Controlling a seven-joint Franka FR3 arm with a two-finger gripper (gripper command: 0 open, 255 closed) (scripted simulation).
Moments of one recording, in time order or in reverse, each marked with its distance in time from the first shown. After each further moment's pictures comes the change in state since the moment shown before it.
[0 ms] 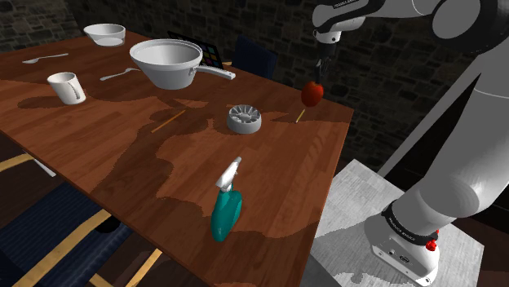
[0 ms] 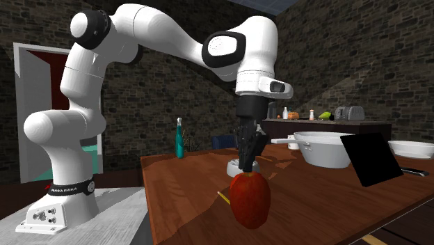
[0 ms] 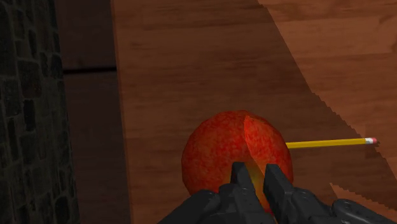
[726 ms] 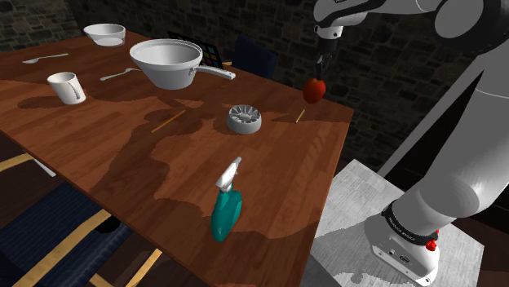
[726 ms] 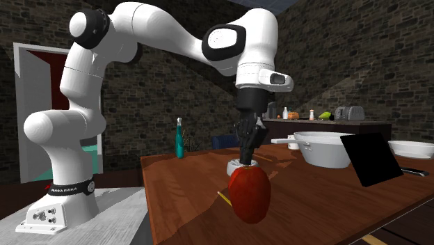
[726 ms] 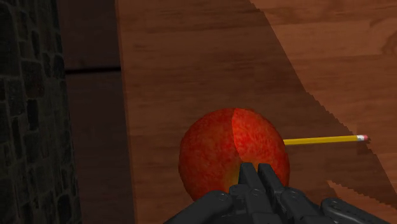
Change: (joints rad) arm 0.000 -0.010 -0.001 0.028 -0.002 -0.038 -0.001
